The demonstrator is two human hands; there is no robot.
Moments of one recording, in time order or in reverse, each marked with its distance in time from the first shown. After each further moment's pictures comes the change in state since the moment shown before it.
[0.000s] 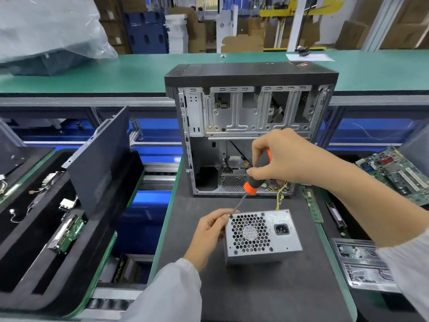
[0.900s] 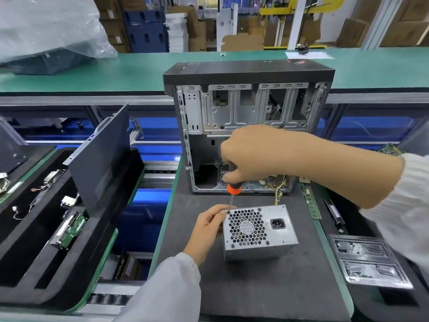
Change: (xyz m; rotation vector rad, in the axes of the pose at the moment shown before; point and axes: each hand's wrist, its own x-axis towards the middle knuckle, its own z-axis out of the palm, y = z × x) left_hand 0.002 -0.006 -0.003 0.051 -0.017 0.051; right_hand 0.021 -0.046 0.000 -0.703 -0.191 -0.307
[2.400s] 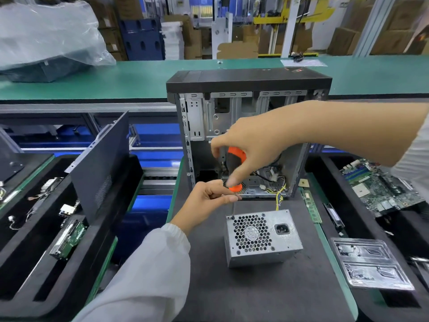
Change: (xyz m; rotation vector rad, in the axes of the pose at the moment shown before) left_hand 0.033 0.077 -0.030 0.288 -0.185 0.409; right_hand 0.007 0.011 -0.041 0.177 -0.311 0.010
